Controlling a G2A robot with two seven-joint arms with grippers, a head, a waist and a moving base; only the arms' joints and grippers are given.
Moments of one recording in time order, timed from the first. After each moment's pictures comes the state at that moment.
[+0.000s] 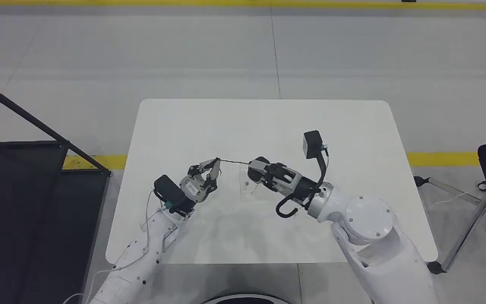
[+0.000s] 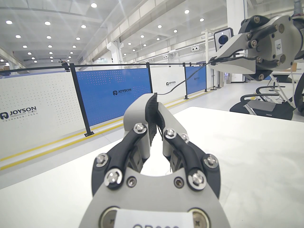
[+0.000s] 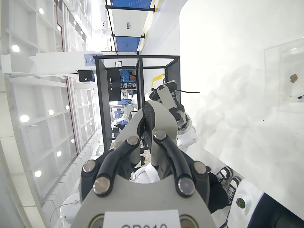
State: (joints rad) left arm 1.24 -1.21 -1.17 -1.36 1.48 -0.30 0.93; right arm -1.14 -1.17 1.14 -2.01 0.27 0.44 0.50
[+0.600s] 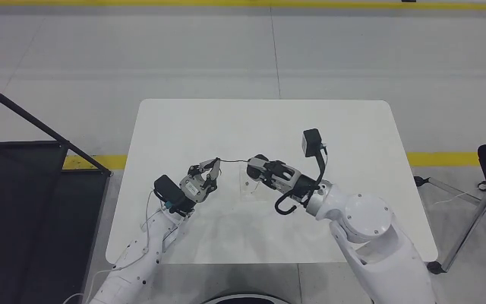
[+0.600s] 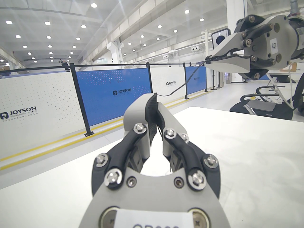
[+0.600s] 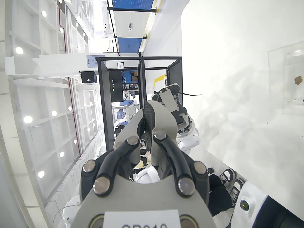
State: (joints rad) left arm 1.24 -1.21 -1.17 -1.36 1.48 -0.30 0.93; right arm -1.13 -1.18 1.13 -1.99 0.29 0.44 0.48
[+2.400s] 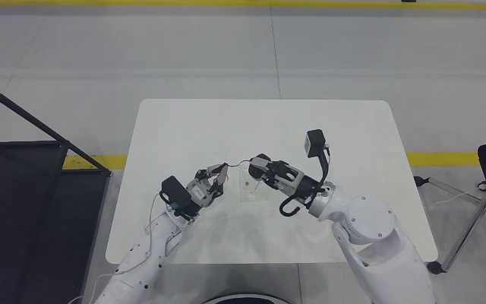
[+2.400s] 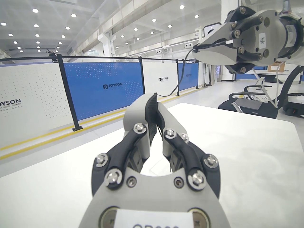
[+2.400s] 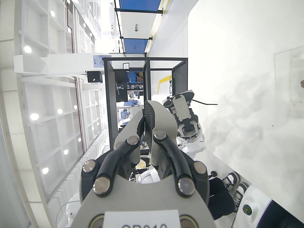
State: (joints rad) left arm 1.26 -1.22 -1.15 -1.39 1.45 -0.35 0.86; right arm -1.16 -1.18 1.15 -2.00 0.29 0.40 0.50
